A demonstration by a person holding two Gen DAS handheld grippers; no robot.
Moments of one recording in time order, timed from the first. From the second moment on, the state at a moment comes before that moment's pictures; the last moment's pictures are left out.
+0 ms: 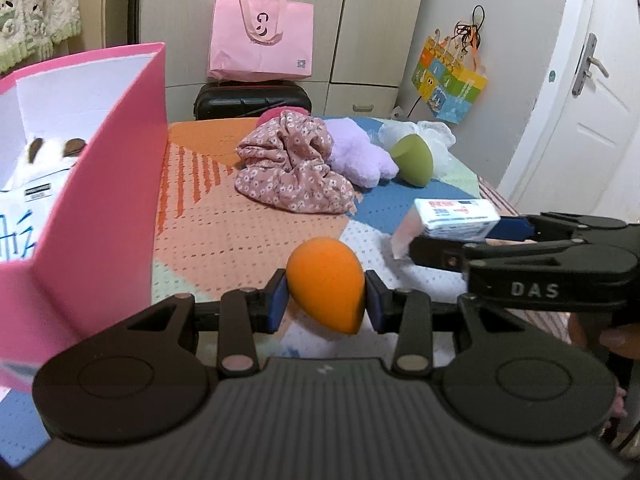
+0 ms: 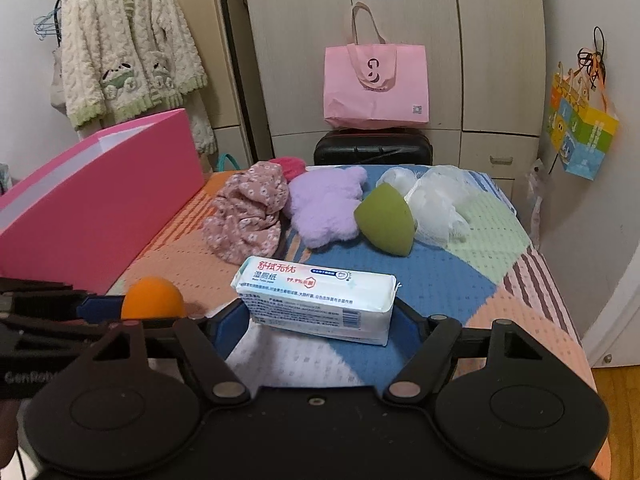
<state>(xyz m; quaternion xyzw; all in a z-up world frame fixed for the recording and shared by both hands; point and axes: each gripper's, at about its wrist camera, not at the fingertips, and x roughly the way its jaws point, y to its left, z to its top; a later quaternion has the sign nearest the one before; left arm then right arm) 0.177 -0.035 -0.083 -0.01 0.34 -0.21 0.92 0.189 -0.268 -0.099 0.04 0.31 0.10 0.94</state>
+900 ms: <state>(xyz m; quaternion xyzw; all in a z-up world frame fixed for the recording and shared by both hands) 0.106 0.041 -0.061 -0.04 0.35 -0.17 0.92 0.100 -0.228 -0.066 0.03 0.34 0.19 0.92</state>
